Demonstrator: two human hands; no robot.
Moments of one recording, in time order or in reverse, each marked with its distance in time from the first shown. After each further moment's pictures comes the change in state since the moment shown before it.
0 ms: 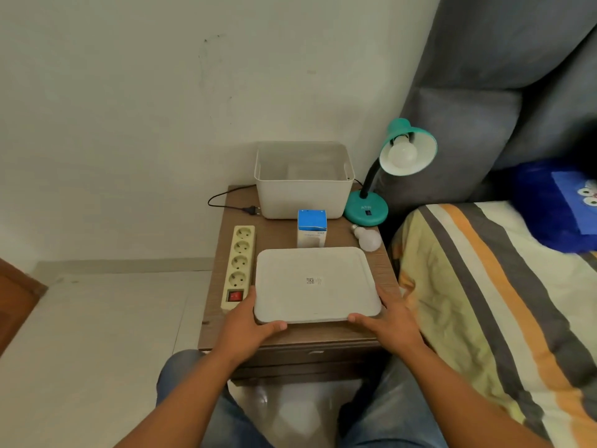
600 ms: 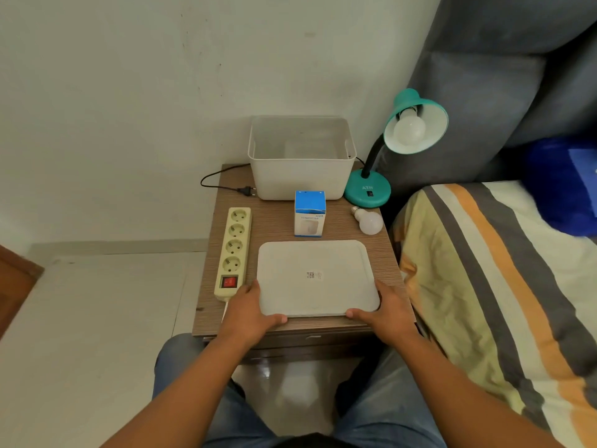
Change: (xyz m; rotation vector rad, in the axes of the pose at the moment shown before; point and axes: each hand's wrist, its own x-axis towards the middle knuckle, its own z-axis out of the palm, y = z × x) left_hand 0.020 -0.009 0.024 0.349 -0.048 -0.172; right_hand 0.008 0.020 0.016 -0.139 -0.071 0.178
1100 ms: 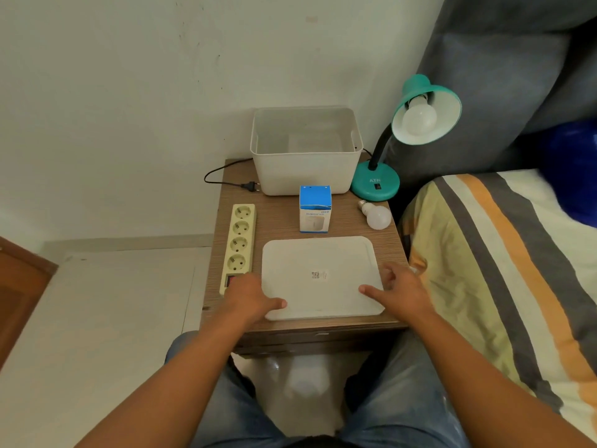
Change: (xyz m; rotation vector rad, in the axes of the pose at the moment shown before) left_hand 0.015 0.024 -0.034 0.168 -0.119 -0.111; right_hand 0.024 -0.010 -0.021 -0.074 0.021 0.041
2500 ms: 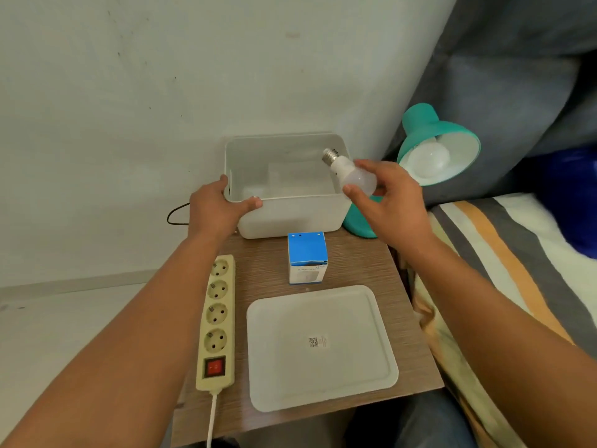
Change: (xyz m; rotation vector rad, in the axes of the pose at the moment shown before) left_hand 0.190 0.068 -0.155 -0.408 0.453 0.272; right_hand 0.127 -0.174 -0.090 0.143 0.442 -0.518
